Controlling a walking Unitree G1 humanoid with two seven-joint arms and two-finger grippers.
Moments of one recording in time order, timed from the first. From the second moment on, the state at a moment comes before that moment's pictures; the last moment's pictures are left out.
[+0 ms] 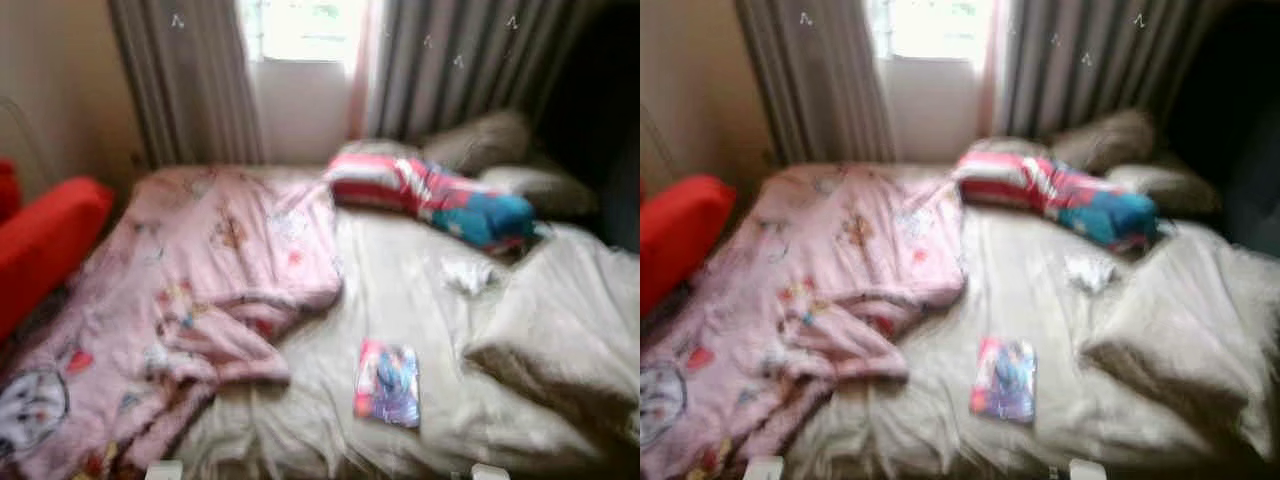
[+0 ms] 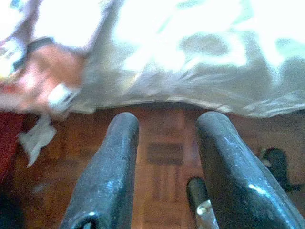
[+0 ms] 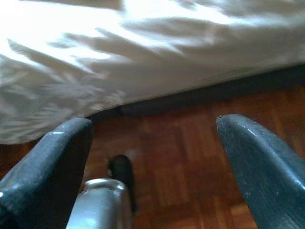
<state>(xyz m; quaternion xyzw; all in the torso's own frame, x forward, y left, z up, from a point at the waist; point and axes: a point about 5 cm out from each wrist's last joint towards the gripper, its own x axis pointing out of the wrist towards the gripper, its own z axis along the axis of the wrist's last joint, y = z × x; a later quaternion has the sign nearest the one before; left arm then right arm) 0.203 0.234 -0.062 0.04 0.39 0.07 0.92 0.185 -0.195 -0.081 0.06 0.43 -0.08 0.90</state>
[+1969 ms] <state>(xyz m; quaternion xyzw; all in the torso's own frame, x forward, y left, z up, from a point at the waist) 0.208 0.236 -0.058 0.00 0.37 0.08 0.93 0.200 -0.201 -0.072 0.06 0.40 -0.08 0.91</state>
